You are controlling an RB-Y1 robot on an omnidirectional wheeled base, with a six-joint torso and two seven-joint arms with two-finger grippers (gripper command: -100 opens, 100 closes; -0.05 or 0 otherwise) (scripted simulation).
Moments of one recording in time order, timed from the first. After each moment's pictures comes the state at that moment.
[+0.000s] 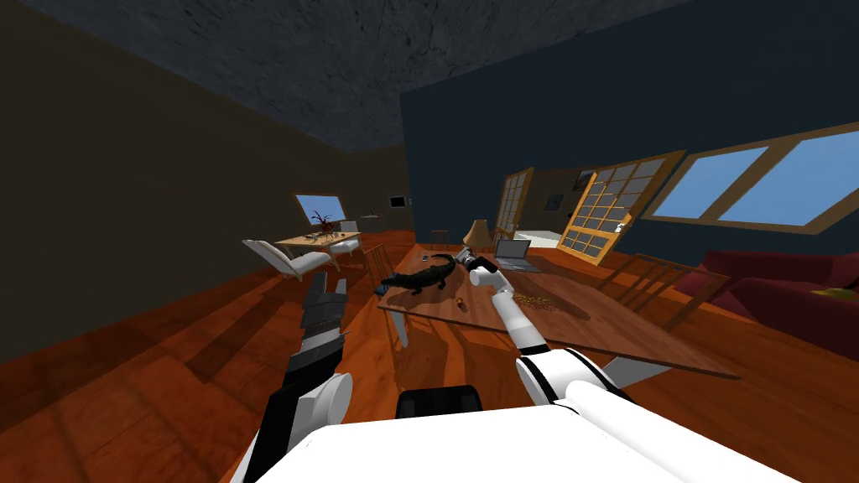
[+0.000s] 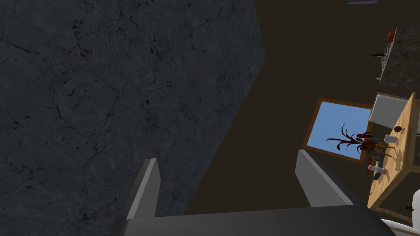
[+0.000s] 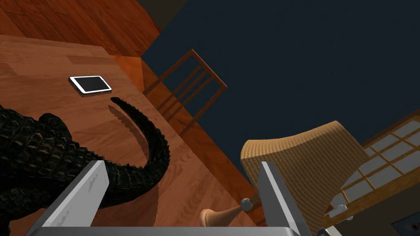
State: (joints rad) left arm 0.53 -0.05 0.04 -2.25 0.12 -0.46 -0.14; right arm -0.49 -0.20 -0.05 -1.39 -0.37 0.34 -0.66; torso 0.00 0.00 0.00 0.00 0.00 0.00
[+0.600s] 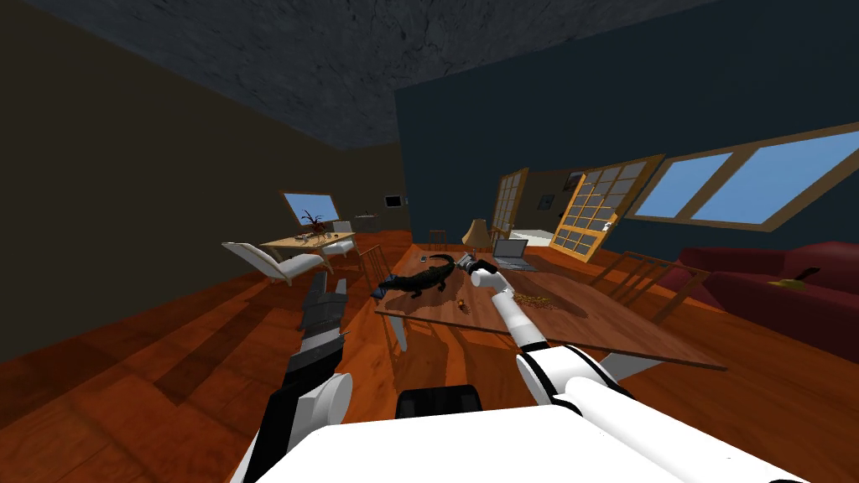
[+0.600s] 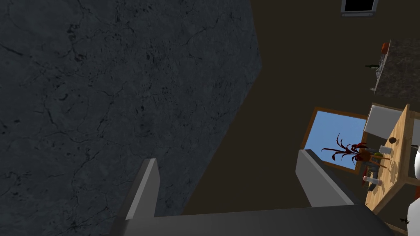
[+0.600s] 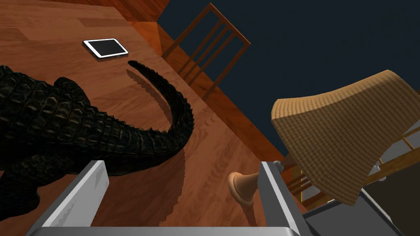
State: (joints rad) left arm 0.53 -0.05 0.04 -2.25 0.12 -0.46 -0.14; right arm -0.51 -0.21 -0.06 -1.28 -0.39 0.41 -0.71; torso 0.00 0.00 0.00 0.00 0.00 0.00
